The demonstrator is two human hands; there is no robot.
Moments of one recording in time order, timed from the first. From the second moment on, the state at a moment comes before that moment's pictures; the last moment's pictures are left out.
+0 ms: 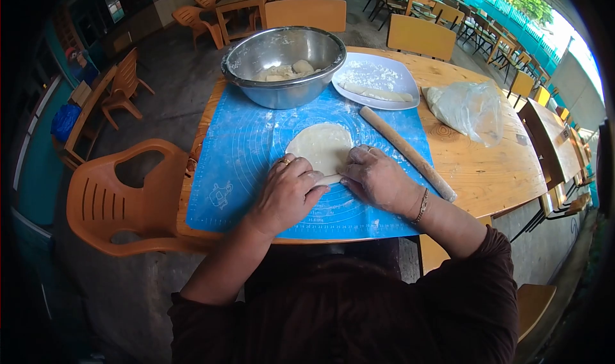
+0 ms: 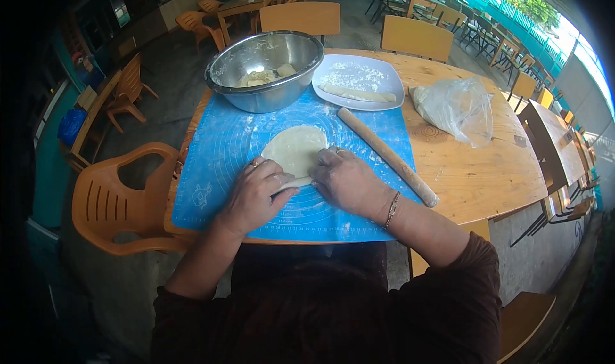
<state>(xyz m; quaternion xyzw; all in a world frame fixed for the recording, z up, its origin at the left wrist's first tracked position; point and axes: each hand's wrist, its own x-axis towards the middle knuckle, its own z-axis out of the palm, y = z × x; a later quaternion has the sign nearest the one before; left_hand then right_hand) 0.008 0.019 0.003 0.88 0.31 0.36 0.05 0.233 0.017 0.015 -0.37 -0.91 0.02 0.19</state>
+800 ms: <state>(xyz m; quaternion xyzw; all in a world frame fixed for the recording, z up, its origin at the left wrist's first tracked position) 0.010 0.016 -0.010 0.87 0.33 0.35 0.10 0.186 0.081 0.008 -0.37 -0.91 0.18 0.09</state>
